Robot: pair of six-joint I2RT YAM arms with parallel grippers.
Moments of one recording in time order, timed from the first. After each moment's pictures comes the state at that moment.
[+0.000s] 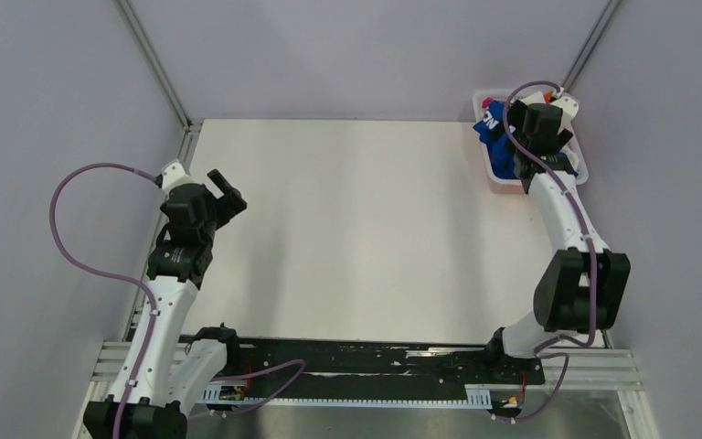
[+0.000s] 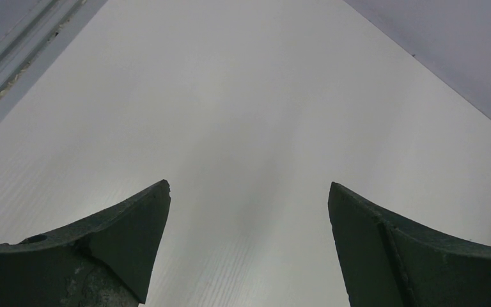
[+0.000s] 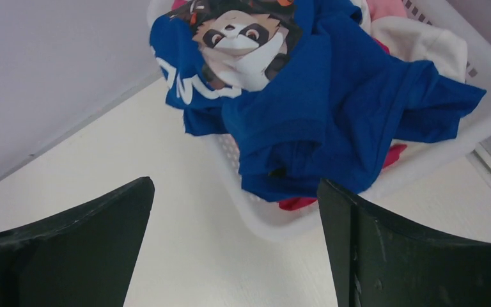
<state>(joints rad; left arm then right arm) -0.06 0.82 0.82 -0.42 -0.26 -0.55 -0.06 1.50 1.29 -0.22 0.26 0.44</state>
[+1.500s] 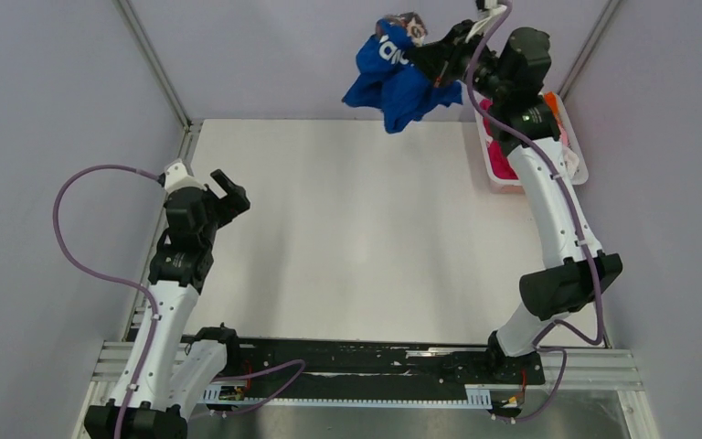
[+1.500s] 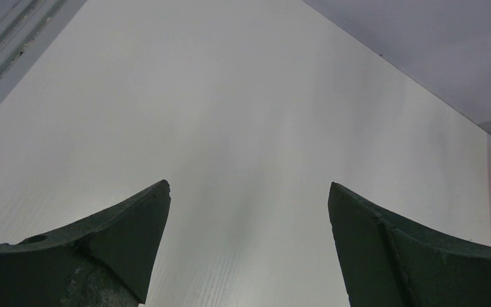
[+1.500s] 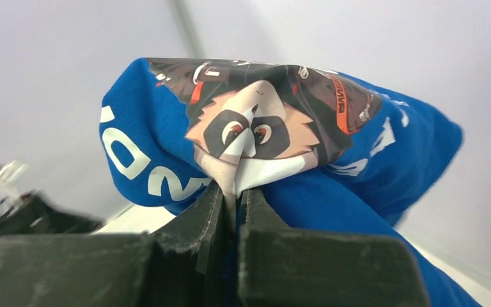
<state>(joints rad) -0.06 0.81 0.78 -0.33 -0.19 -0.52 0.20 1.67 2.00 -0.14 -0.52 0.32</state>
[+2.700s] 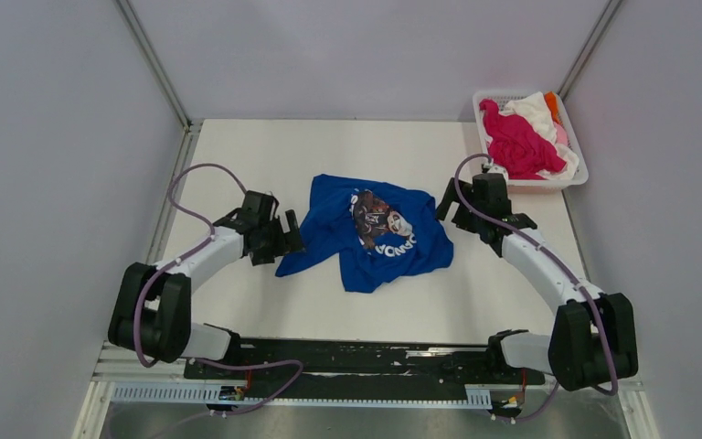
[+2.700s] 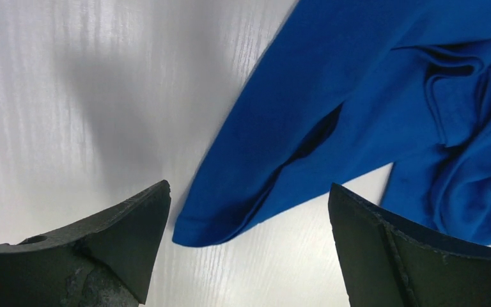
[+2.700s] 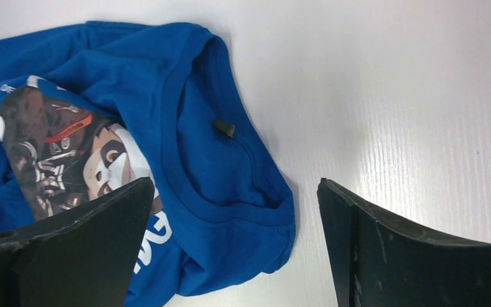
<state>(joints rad) -0.27 1.34 0.73 -0.42 0.10 -0.57 0.22 1.23 0.81 -0.28 0.08 0.51</state>
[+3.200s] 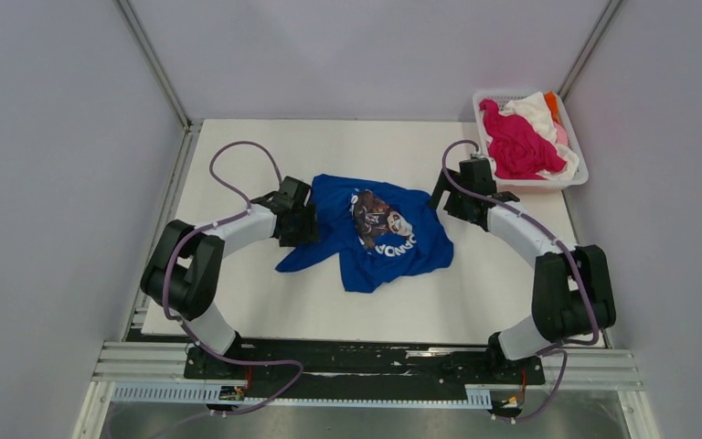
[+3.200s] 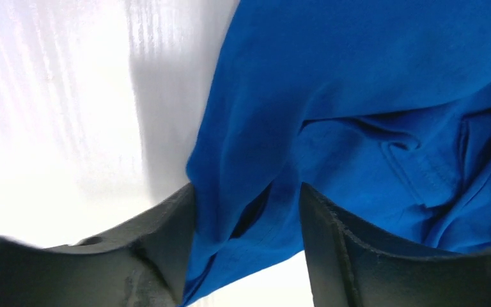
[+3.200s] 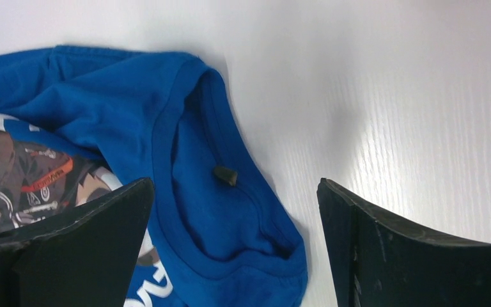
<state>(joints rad) -0.44 1.64 0.94 -0.39 -0.04 -0.55 0.22 1.47 0.93 -0.28 0.11 0.52</state>
